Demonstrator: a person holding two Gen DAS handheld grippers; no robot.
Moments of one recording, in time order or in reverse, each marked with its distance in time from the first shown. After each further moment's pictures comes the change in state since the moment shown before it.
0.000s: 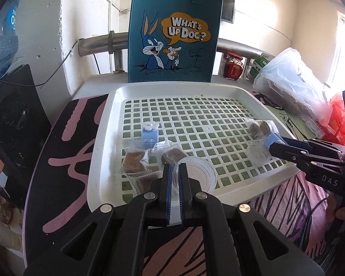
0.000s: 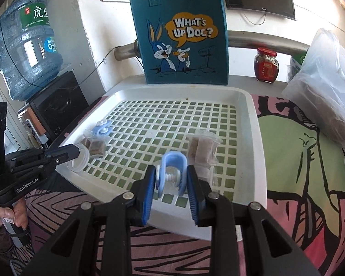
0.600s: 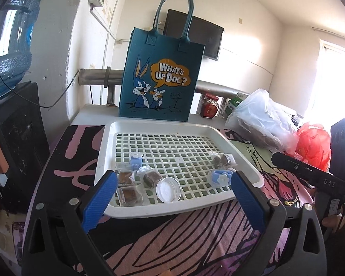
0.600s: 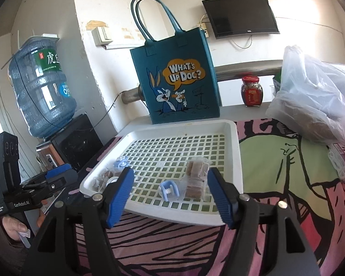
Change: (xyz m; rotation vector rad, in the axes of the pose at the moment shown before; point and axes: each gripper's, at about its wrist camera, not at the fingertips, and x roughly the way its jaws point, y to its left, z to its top) left arm -0.081 -0.001 -0.009 -0.044 -0.229 -0.131; right arm -0.088 -0.015 -0.013 0.132 -0.255 0.078
